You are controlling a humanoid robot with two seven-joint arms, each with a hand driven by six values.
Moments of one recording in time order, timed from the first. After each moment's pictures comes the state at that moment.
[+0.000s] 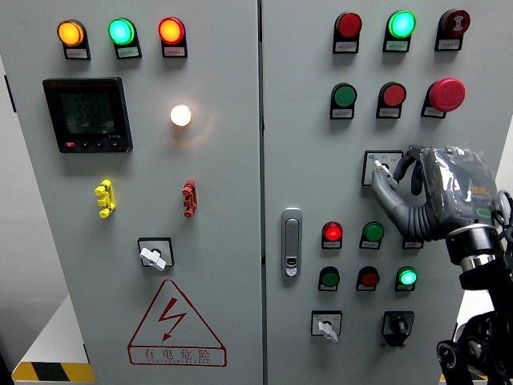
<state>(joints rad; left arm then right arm) -0.04 -0.10 0.10 -0.13 0.05 -0.07 -0.07 0.81 0.16 1.58 1.51 -2.79 0.06 -0.12</state>
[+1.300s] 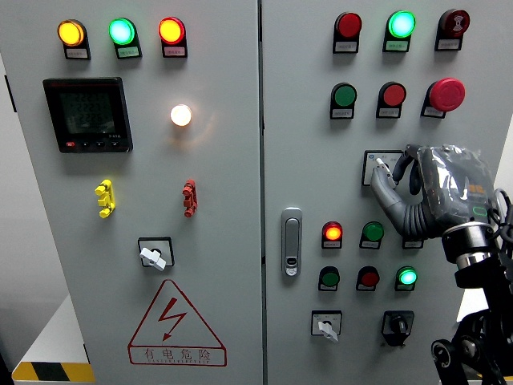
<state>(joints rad) -0.04 -0.10 0.10 -0.13 0.05 -0.07 -0.07 0.82 0.16 1.56 1.50 -2.79 0.06 -0.16</state>
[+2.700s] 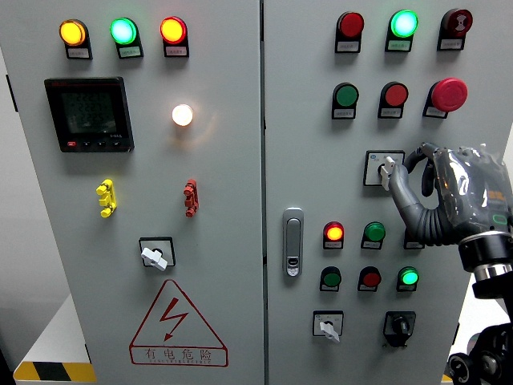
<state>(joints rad) -0.04 -0.10 0.10 -0.13 0.05 -0.07 -0.07 0.74 0.16 1.59 1.62 -2.78 0.05 -0.11</state>
